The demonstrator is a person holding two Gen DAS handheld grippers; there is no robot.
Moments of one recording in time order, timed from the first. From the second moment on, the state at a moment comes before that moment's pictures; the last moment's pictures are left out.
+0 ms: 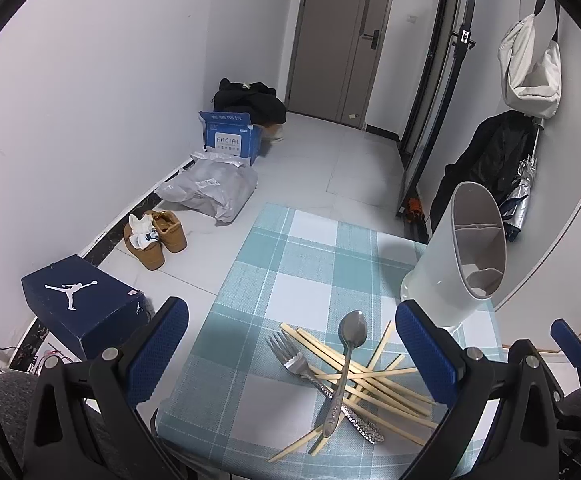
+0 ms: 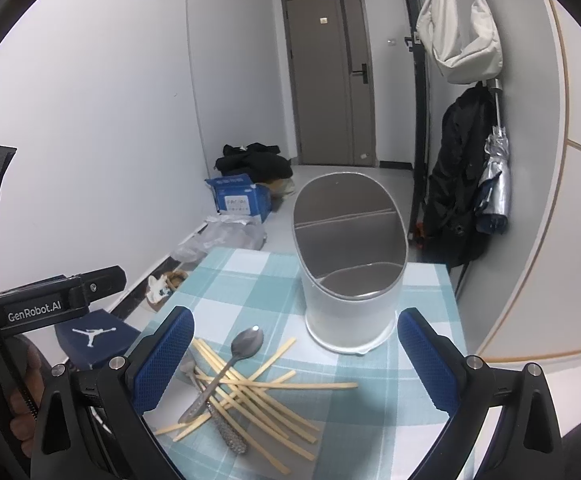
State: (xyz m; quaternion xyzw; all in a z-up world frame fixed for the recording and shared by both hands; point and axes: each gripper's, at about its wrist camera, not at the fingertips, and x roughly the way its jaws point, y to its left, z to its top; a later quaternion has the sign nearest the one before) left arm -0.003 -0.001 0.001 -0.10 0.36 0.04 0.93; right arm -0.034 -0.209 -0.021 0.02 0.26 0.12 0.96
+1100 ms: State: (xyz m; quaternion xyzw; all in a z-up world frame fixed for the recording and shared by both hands) left arm -0.002 0.000 -0.003 -0.11 0.37 0.02 0.92; right arm -0.031 -0.216 -0.023 0.04 0.26 0.13 0.96
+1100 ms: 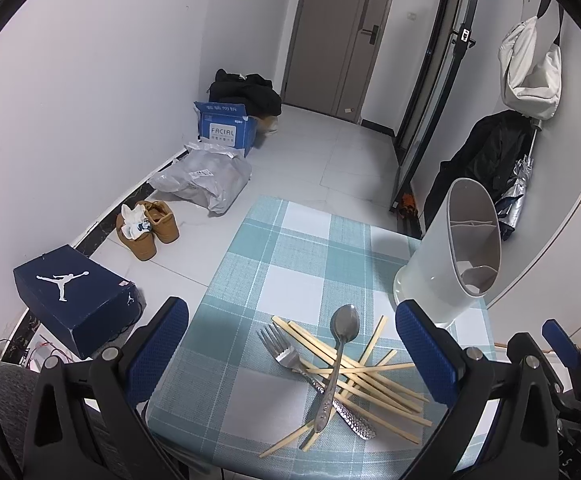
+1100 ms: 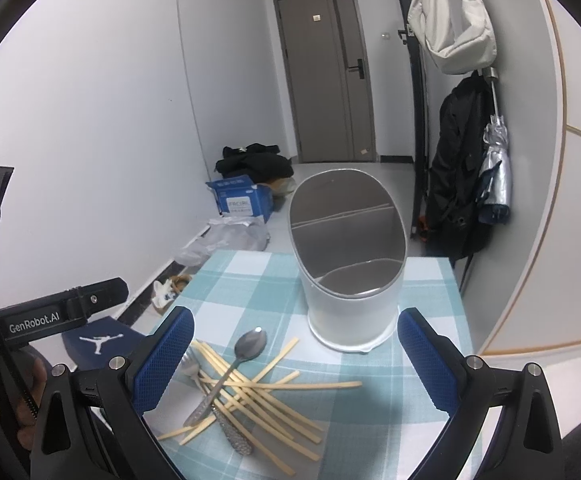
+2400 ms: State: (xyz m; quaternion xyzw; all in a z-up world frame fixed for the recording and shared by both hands) left arm 0.047 0.023 -0.087 -0.17 0.54 0.00 0.83; right arm 0.021 -0.211 -0.046 0.06 0.29 0.17 0.94
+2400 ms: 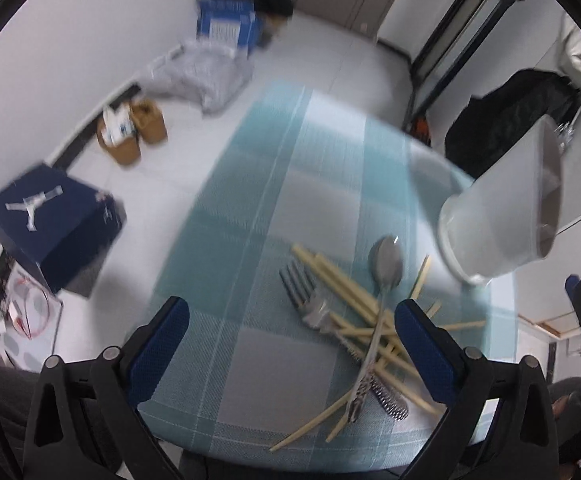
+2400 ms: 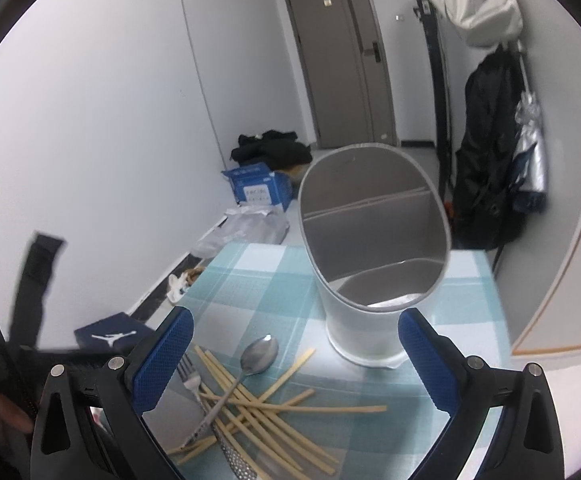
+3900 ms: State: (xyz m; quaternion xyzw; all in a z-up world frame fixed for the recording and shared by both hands) left arm 0.066 0.044 -0.067 -0.22 0.49 0.02 0.84; right arm 0.055 -0.169 -0.082 0.05 0.47 0.26 0.84
